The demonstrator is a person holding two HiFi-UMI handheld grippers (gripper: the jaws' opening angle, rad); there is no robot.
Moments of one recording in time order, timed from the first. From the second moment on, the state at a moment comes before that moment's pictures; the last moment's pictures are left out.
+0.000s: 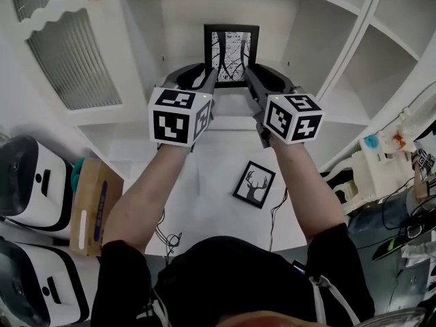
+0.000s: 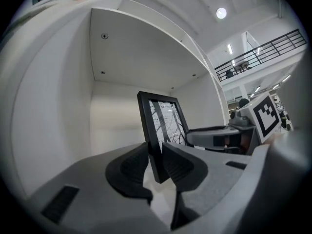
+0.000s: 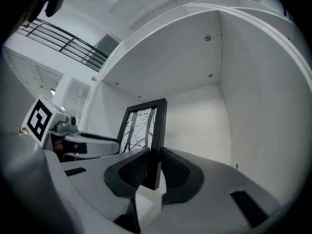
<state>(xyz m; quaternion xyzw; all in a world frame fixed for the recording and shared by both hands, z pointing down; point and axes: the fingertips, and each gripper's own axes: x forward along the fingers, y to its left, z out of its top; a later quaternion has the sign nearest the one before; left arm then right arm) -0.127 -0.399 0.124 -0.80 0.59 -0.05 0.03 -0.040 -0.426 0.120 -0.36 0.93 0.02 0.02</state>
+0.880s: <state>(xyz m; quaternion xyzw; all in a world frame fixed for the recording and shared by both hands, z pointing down) -0.147 -0.472 0.137 -0.79 0.60 -0.08 -0.07 -0.056 -0.486 0.130 -0.35 0.93 -0.05 -0.03</state>
